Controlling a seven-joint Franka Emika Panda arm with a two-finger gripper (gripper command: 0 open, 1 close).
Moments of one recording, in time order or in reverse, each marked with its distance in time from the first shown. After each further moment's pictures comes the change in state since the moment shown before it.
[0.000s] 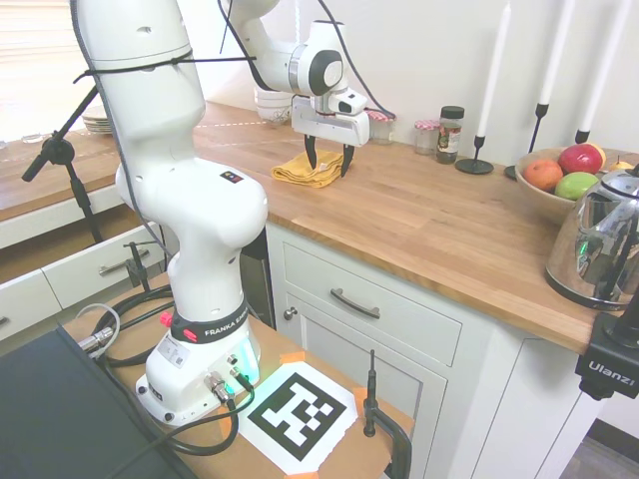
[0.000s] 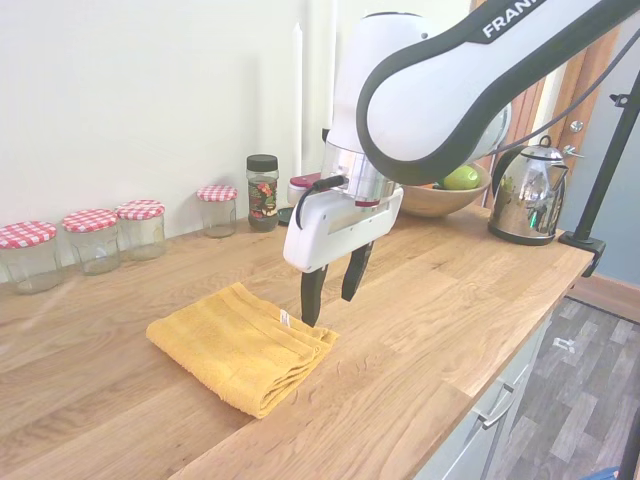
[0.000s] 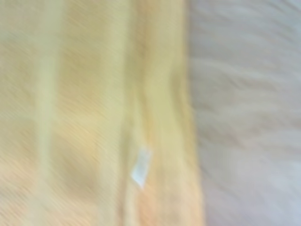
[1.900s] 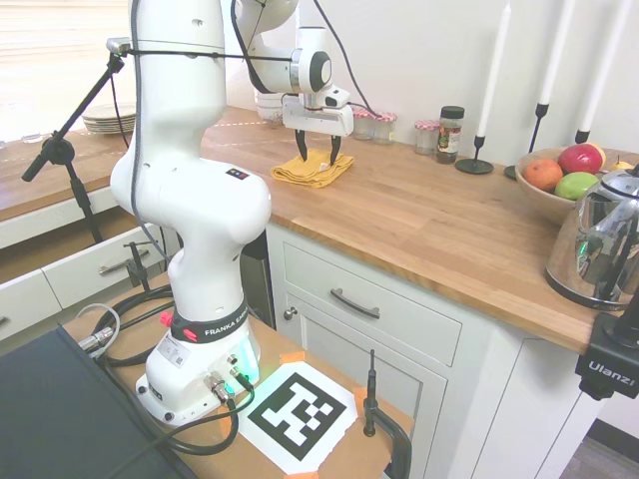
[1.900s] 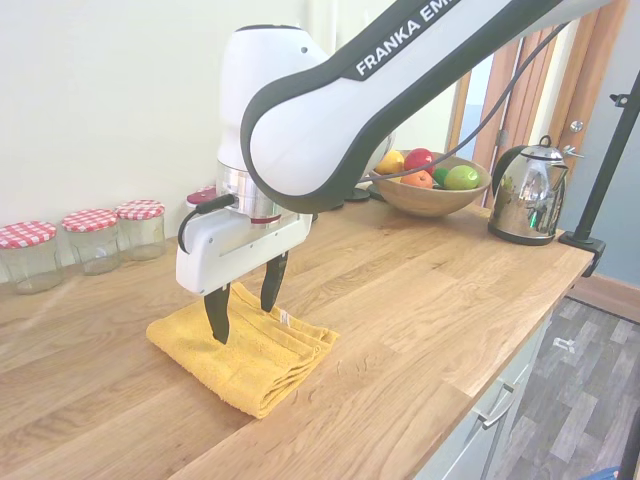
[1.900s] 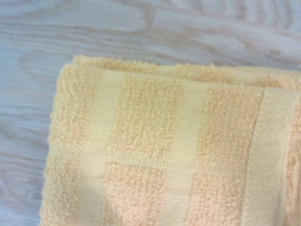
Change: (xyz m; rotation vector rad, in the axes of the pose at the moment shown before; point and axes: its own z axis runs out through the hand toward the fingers) arm -0.002 -0.104 0.029 -0.023 0.030 -0.062
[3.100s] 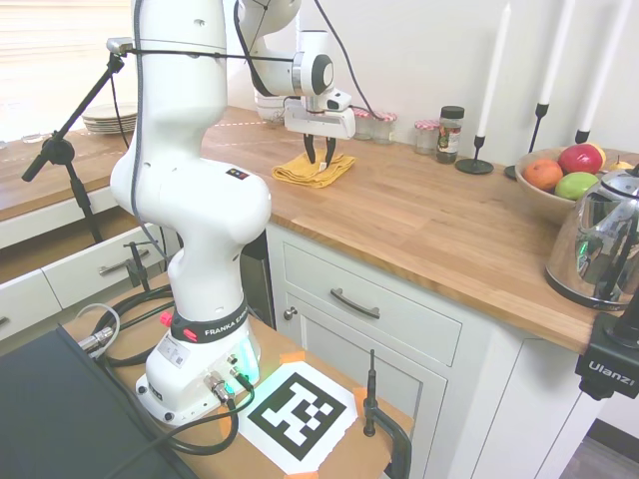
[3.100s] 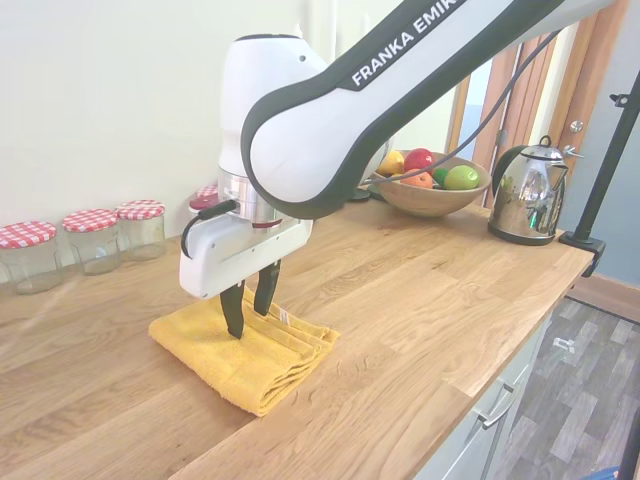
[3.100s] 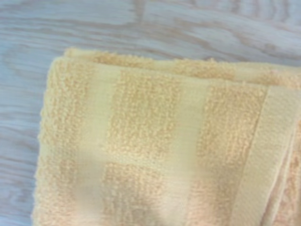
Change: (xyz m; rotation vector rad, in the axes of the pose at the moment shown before) arm 0.004 0.001 0.005 -0.007 0.002 0.001
